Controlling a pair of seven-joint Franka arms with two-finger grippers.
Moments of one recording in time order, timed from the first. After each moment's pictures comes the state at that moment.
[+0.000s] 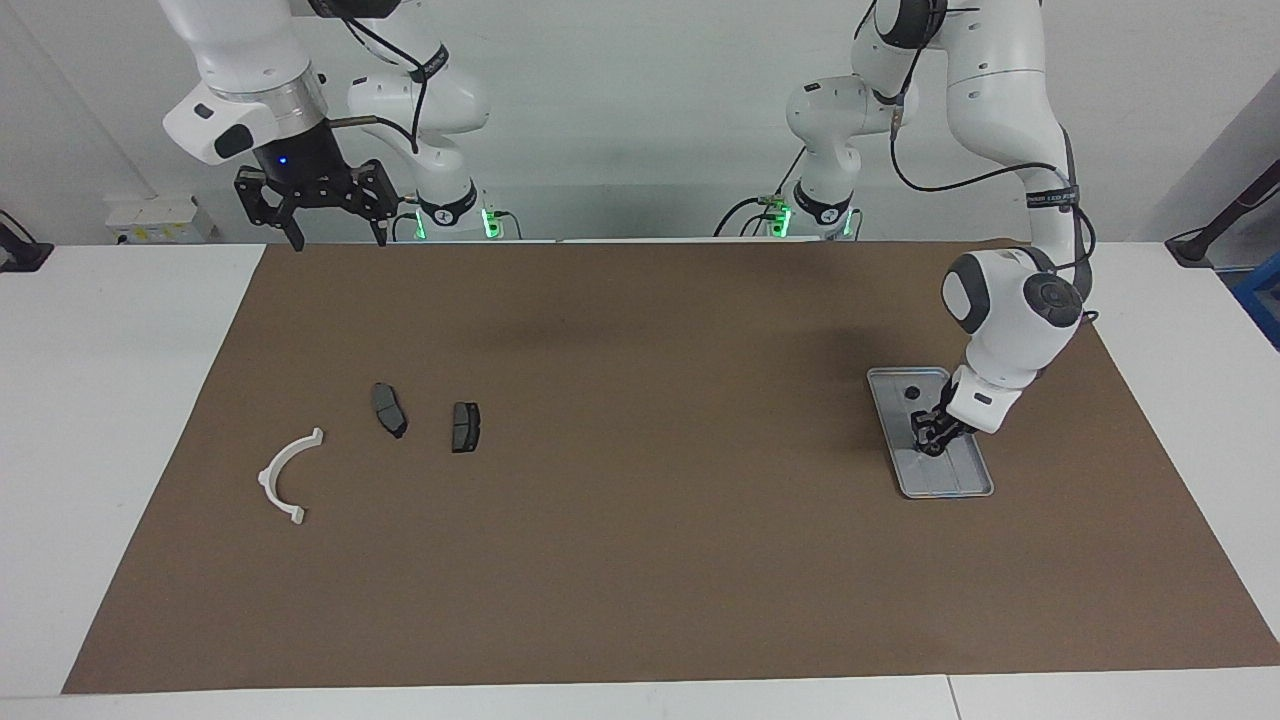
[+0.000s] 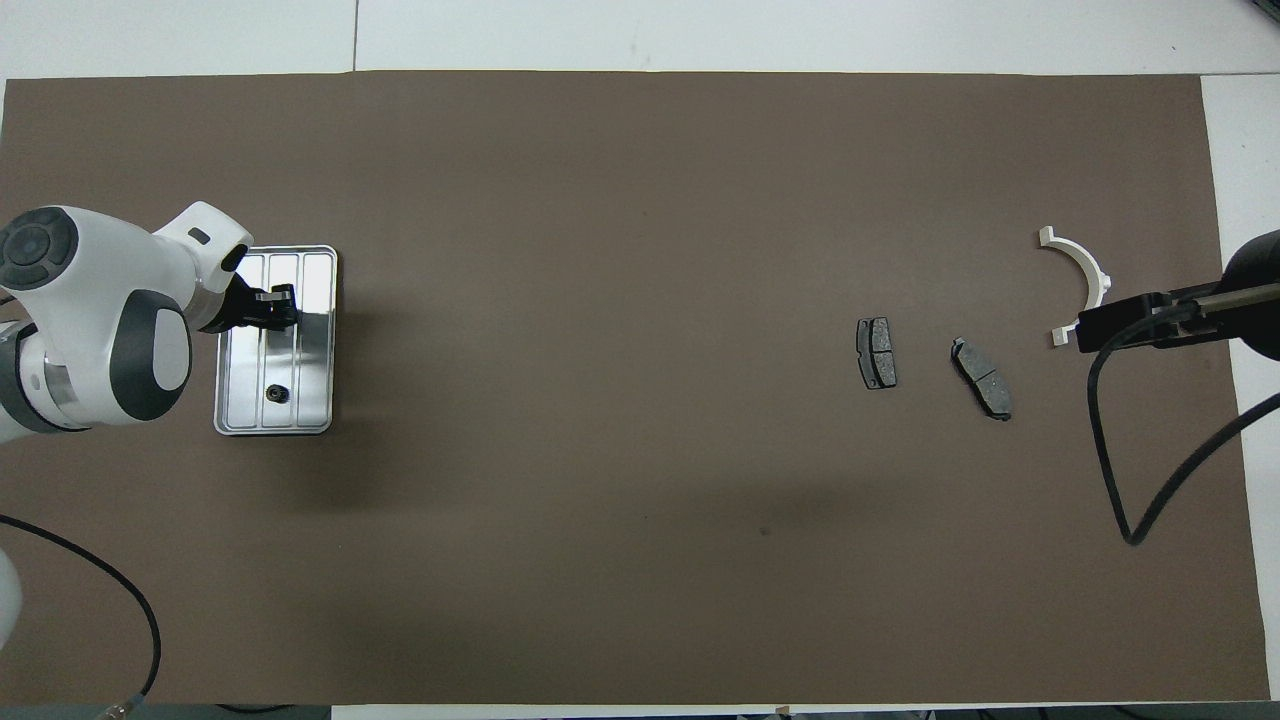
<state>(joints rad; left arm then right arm) 0.10 0.33 -0.10 -1.99 0.01 2.37 -0.09 0.04 -0.08 0.03 -1.59 -0.02 1.51 0.00</state>
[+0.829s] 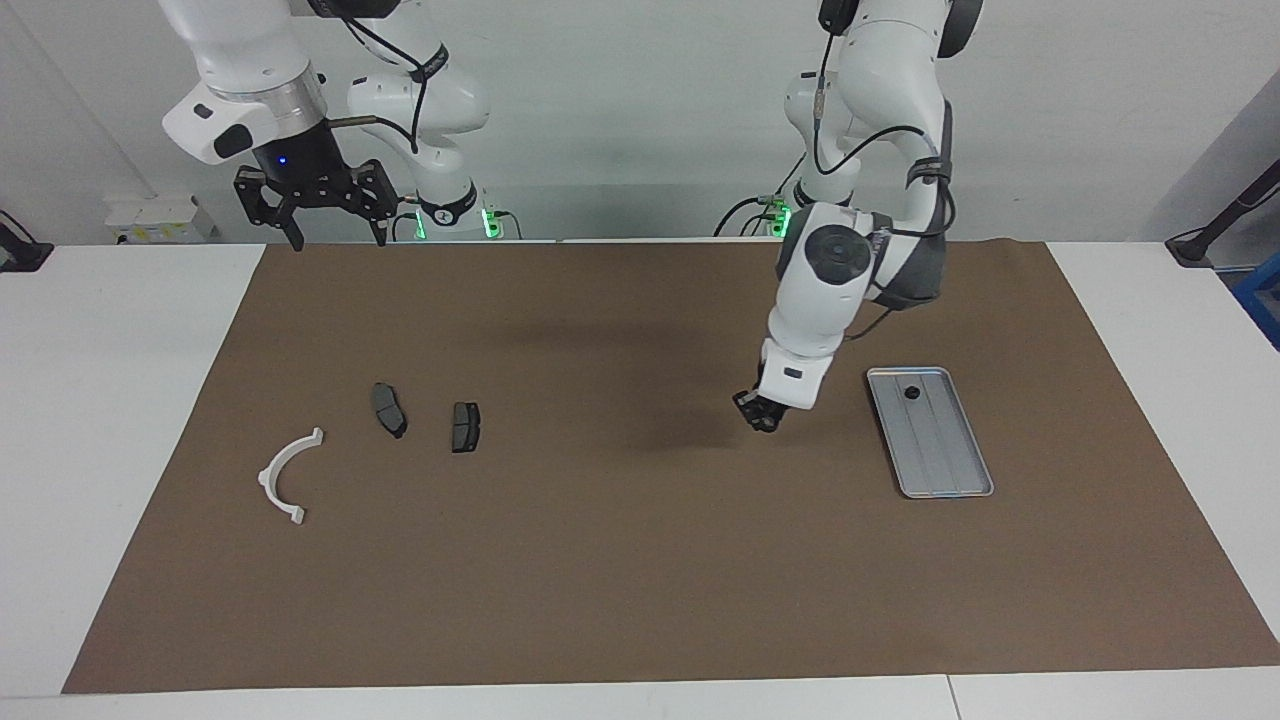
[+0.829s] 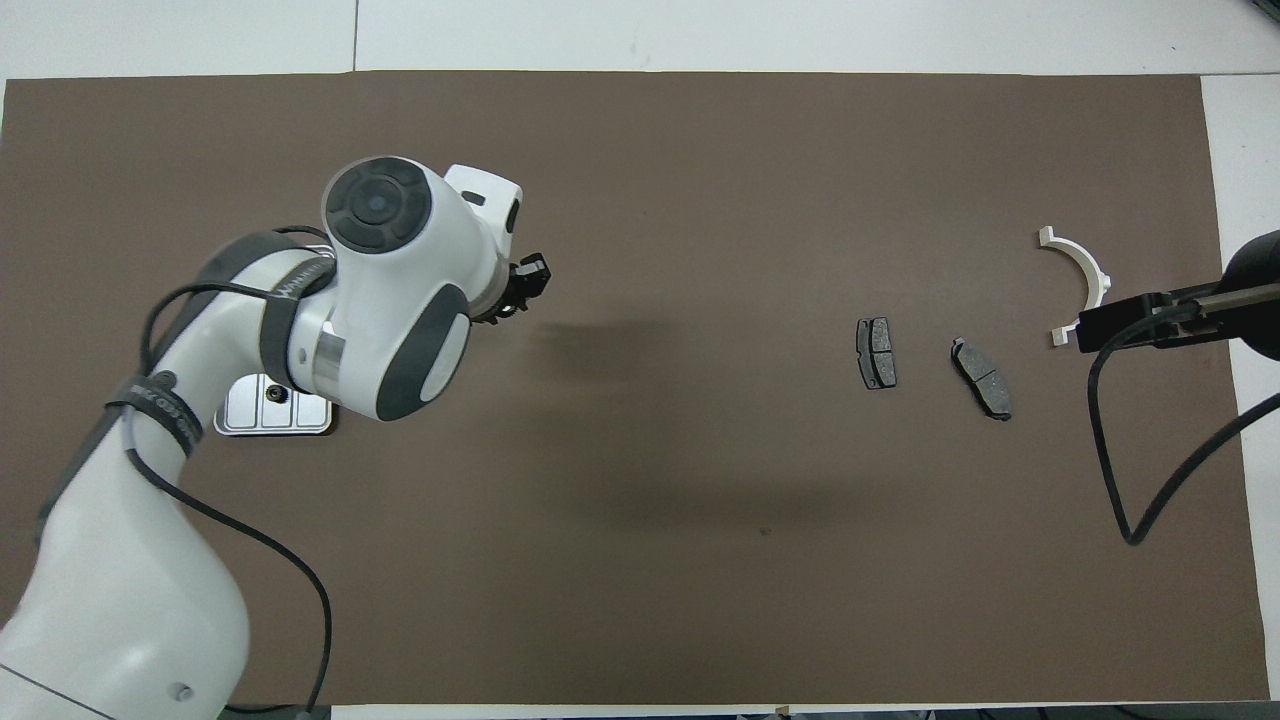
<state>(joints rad) -0.38 0.36 -0.12 -1.76 0.01 2.15 -0.86 0.04 -0.08 0.03 -1.59 -0.02 1.51 0.00</state>
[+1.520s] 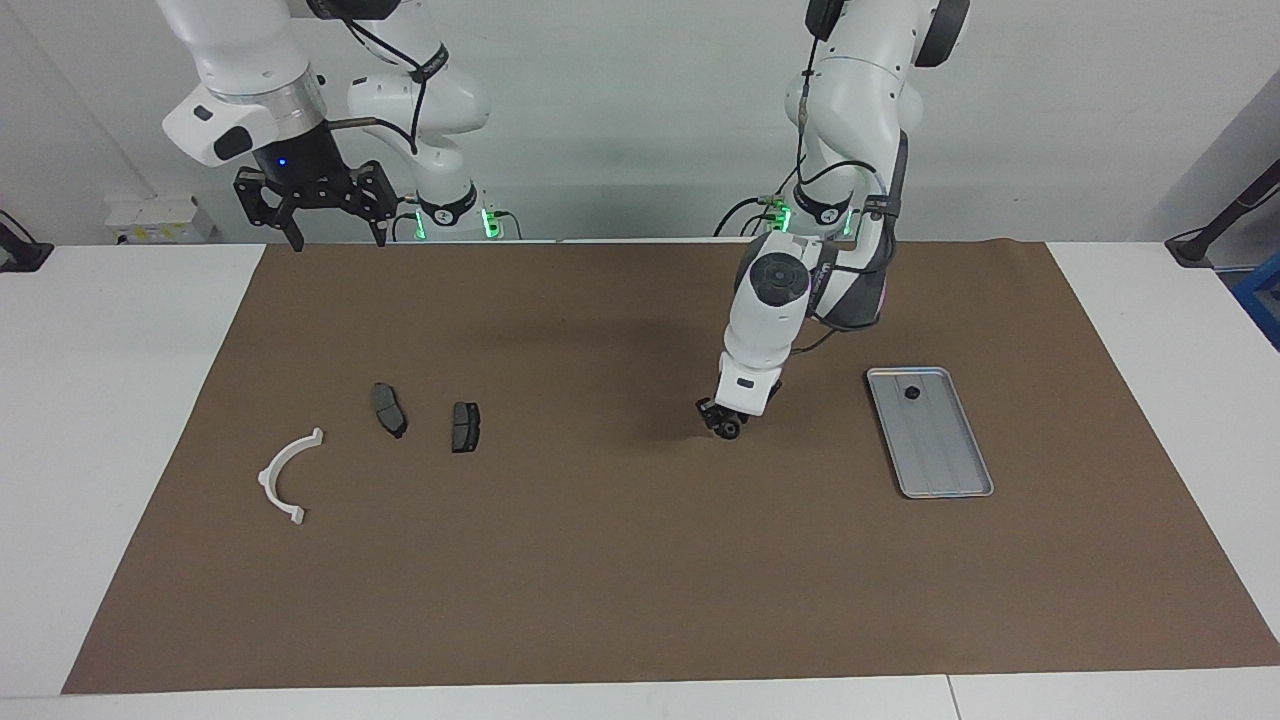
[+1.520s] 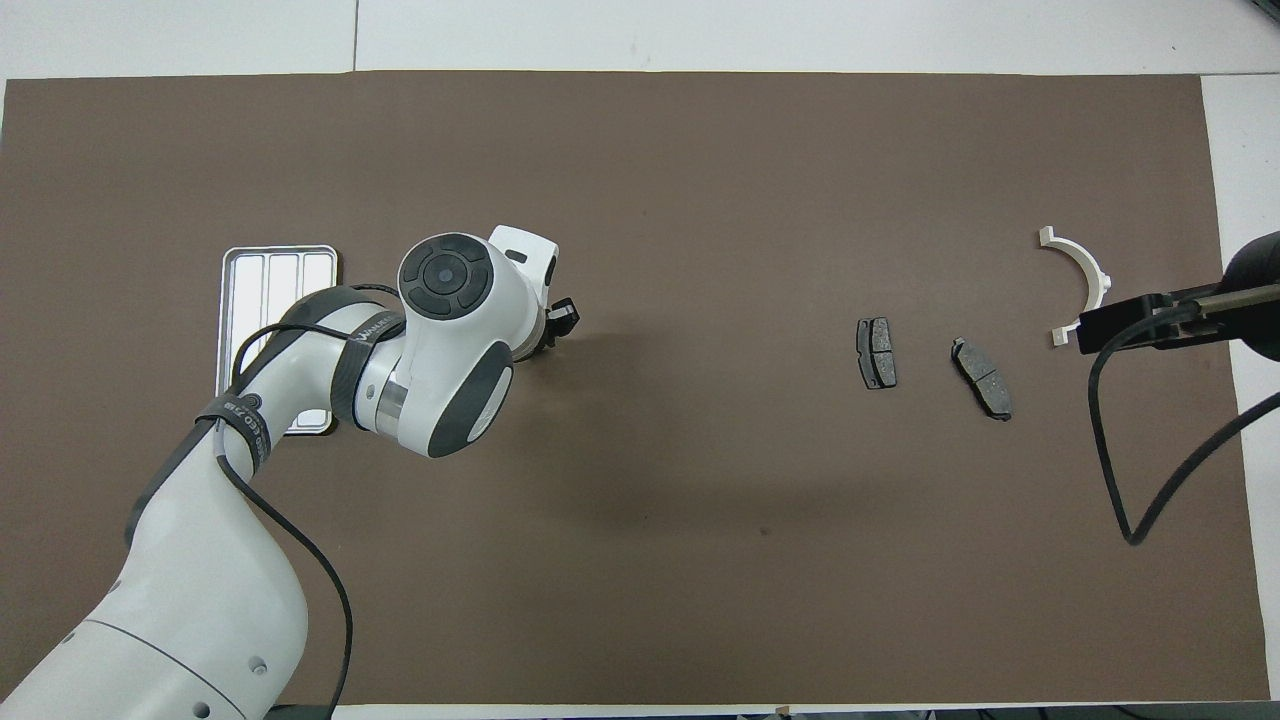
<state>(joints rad) -0.41 0.38 -0.11 -1.88 0.01 2.28 -0.88 0.04 -0.08 0.03 -1.60 -0.02 1.51 0.00</state>
